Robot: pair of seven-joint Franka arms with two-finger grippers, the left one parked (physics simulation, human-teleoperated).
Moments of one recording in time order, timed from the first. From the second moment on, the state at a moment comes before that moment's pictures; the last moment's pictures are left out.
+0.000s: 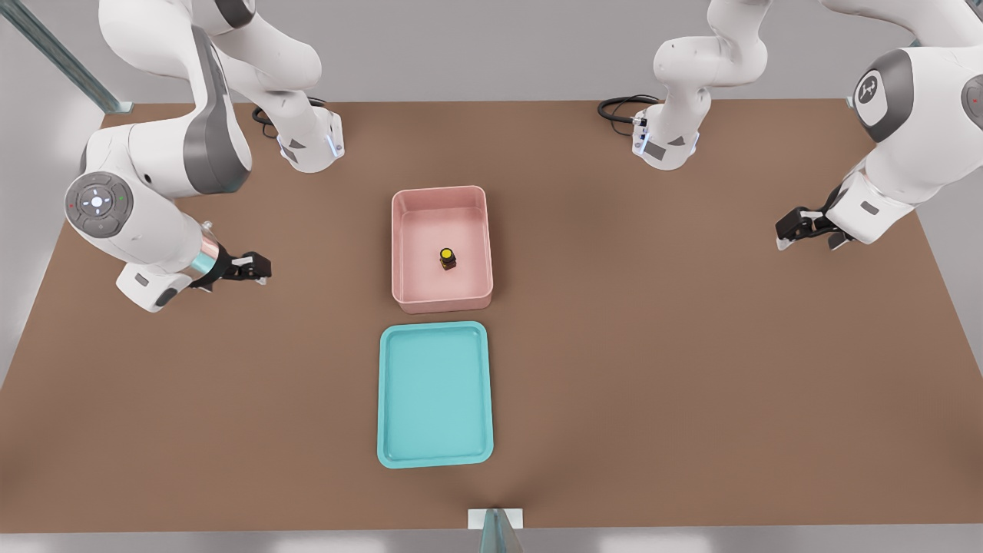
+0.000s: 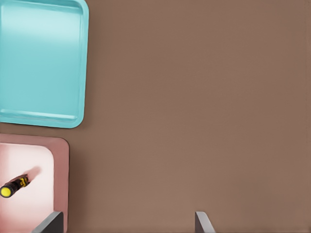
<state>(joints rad) -0.04 0.26 0.25 -1.35 -0.09 1.47 0.05</state>
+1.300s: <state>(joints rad) 0.77 0.40 0.06 -2.06 -0.05 2.30 0.28</state>
